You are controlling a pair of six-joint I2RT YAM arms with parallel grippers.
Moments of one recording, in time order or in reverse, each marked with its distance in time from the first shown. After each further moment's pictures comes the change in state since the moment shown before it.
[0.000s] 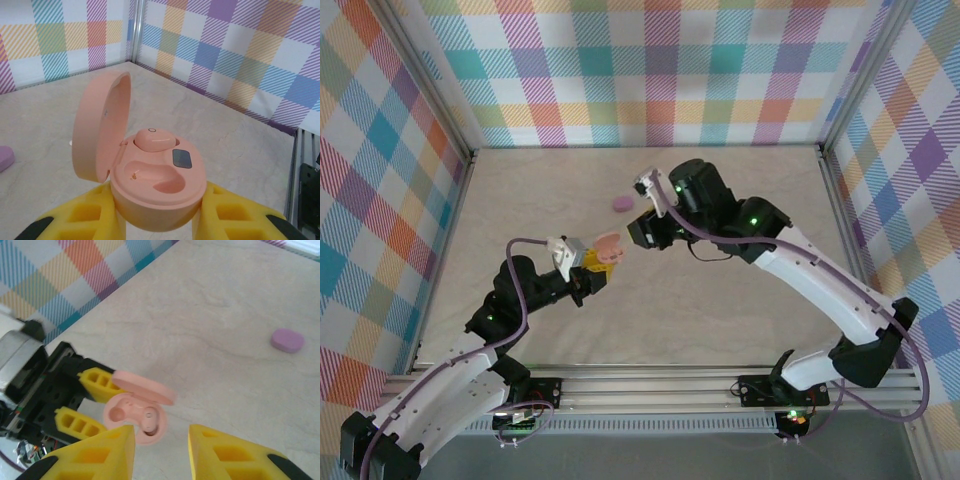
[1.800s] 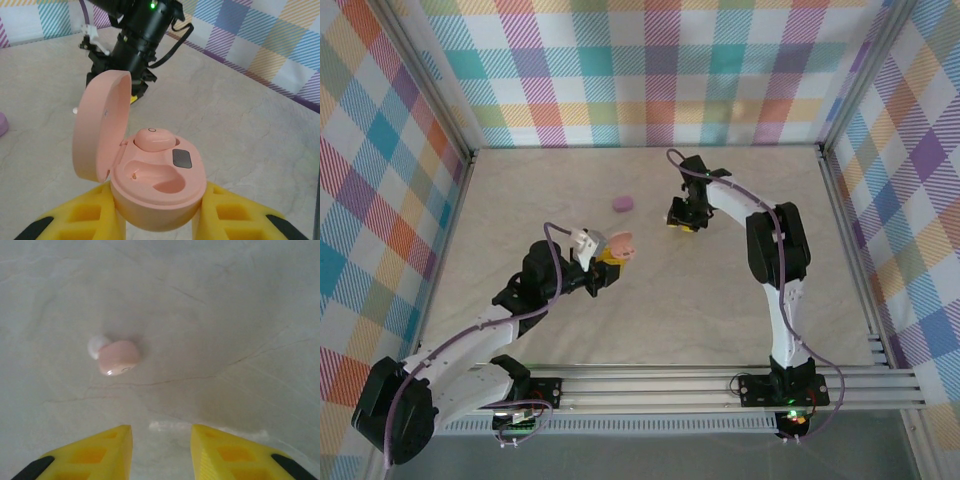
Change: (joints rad) left arm 0.000 0.309 0.029 0.121 -0.016 0.032; right arm -0.462 0.808 0.110 0.044 -0.071 0.406
